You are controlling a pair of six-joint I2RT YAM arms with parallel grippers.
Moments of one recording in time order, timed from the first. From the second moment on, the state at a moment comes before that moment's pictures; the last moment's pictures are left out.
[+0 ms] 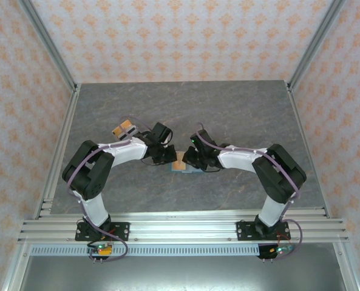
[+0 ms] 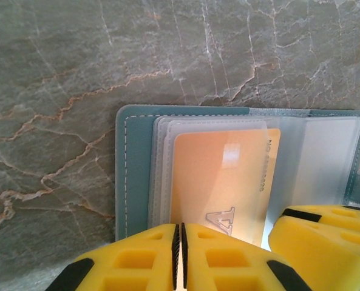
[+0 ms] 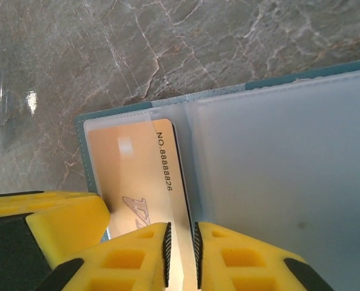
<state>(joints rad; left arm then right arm) -0.53 1.78 1.02 -0.36 0.27 -0.76 0.69 1.73 0.90 -0.13 -0.21 1.01</state>
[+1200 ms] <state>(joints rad) -0.53 1.80 1.08 -0.42 0.29 -0.76 0.66 1.71 0.80 0.00 -0.28 0.98</state>
